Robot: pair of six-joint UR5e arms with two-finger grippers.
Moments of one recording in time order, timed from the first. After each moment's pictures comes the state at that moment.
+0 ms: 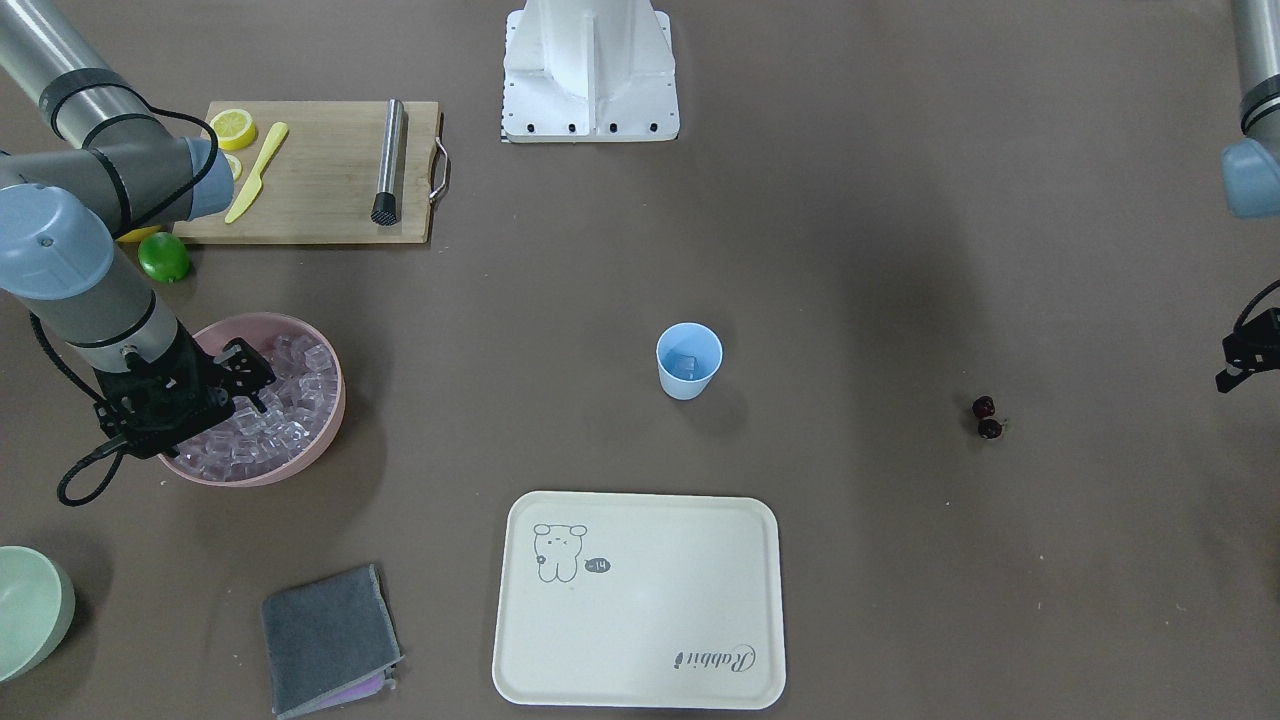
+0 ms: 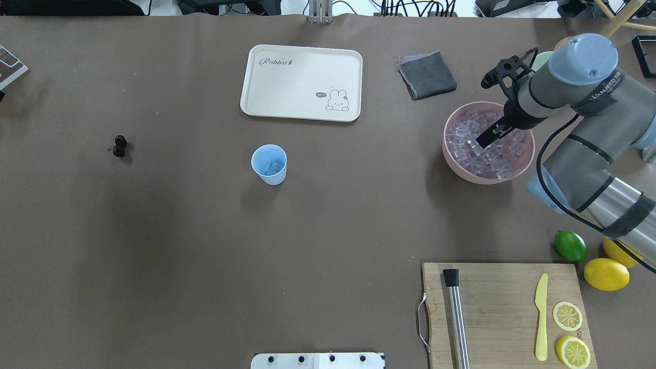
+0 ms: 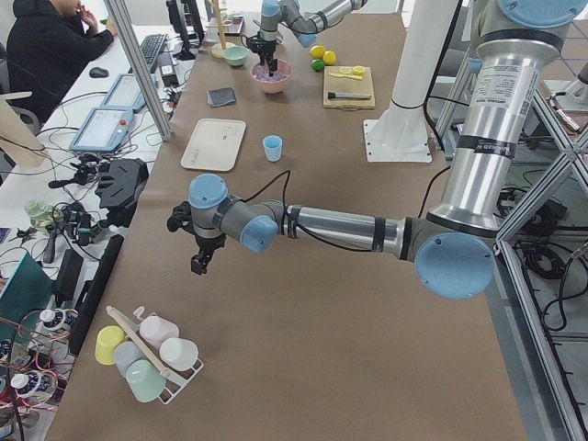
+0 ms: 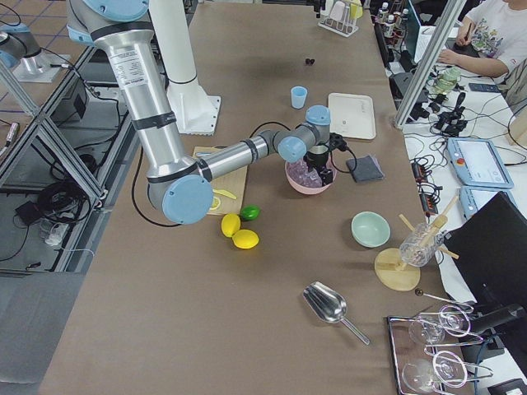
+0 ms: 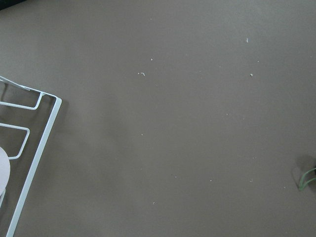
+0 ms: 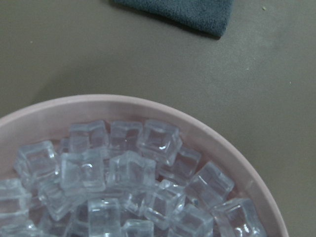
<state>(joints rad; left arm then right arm) -1.35 -1.77 -1.45 -1.96 -2.28 -0.10 0.91 -1.23 1.58 -1.29 2.03 0.29</state>
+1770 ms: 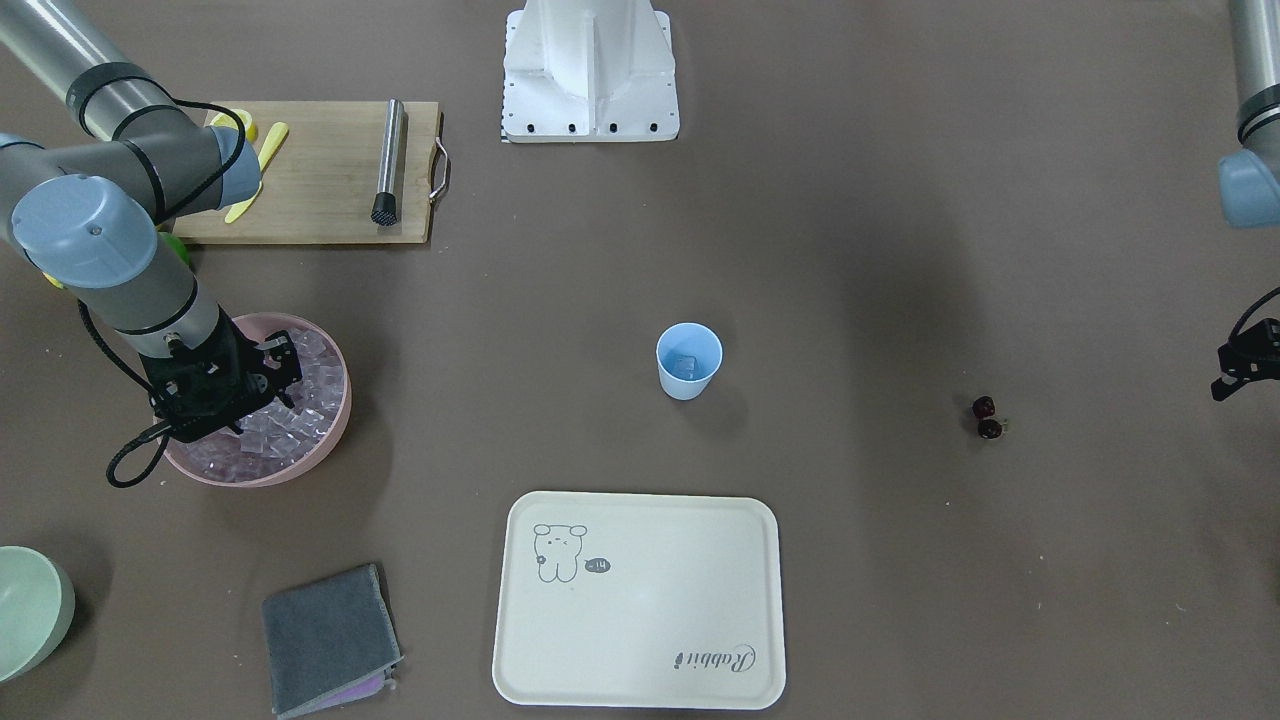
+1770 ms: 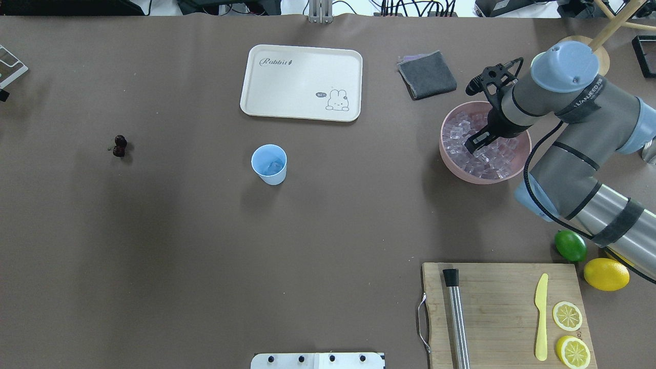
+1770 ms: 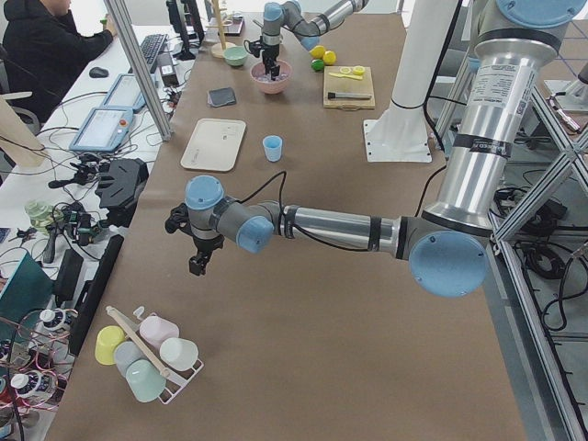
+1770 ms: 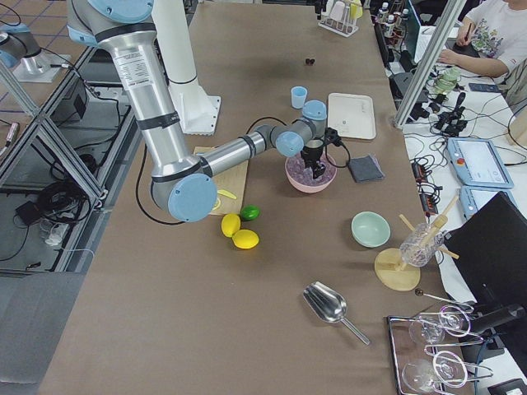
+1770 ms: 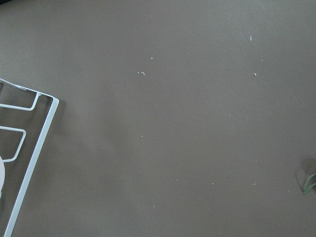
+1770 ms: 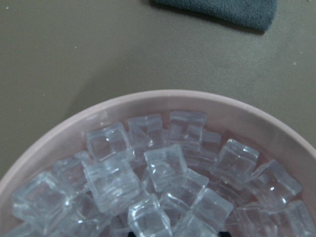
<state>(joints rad) -1.35 -1.79 -1.42 -1.96 -2.28 -0.10 0.87 -1.22 1.60 -1.31 2.05 0.37</state>
